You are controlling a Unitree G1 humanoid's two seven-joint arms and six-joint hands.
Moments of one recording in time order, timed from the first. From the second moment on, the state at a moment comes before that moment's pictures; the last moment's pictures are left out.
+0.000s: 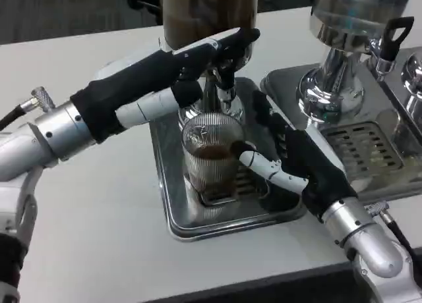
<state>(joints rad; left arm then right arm) -0.57 0.46 -0.04 0.57 -0.25 -0.59 -0.91 -0.30 -0.12 0.09 0.62 -0.08 -0.45 0.21</state>
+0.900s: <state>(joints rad) -0.54 0.44 0.09 0.32 -0.40 -0.49 -0.94 -0.30 -0.10 0.08 0.63 -0.08 -0.46 0.21</state>
